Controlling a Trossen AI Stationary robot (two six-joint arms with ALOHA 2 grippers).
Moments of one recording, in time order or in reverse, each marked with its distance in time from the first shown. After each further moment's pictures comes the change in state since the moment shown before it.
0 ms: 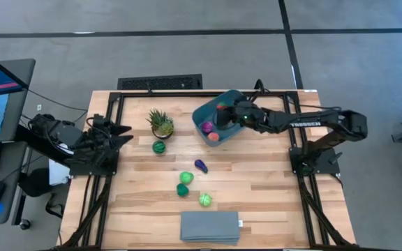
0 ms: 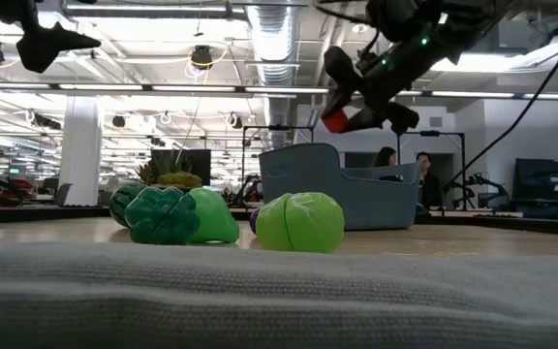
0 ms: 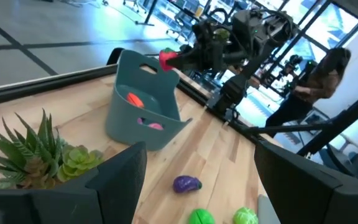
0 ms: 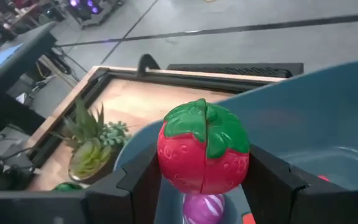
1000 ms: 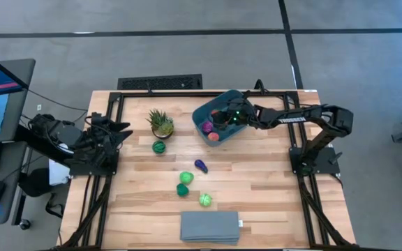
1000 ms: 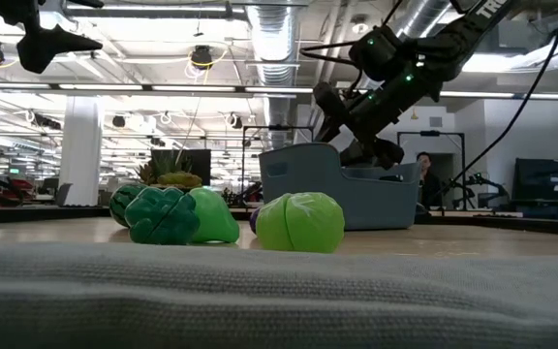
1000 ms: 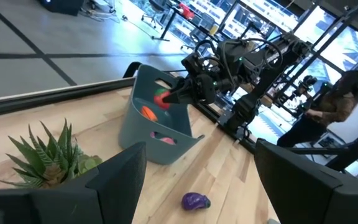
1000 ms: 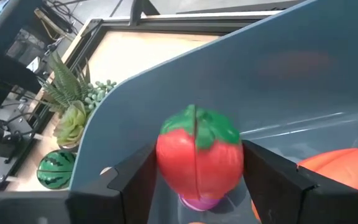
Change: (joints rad) left arm 0.000 0.000 0.000 0.008 -0.093 -0.029; right arm -0.105 0.171 0.002 0.079 -0.283 0.026
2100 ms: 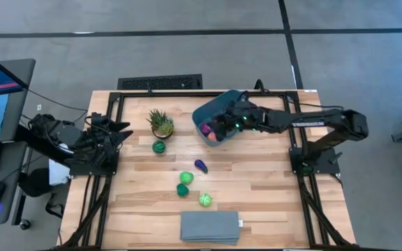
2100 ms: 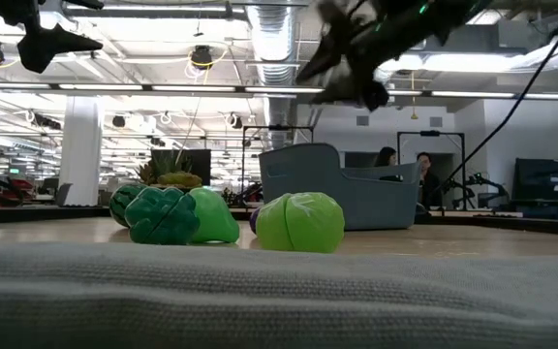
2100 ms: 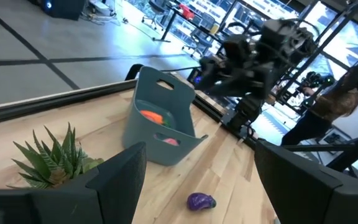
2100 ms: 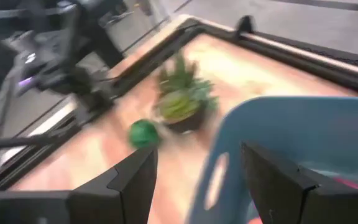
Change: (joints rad) left arm 0.000 0.000 0.000 -0.002 -0.002 0.035; right arm 0.173 -0.158 0.136 -0.160 -0.037 -0.238
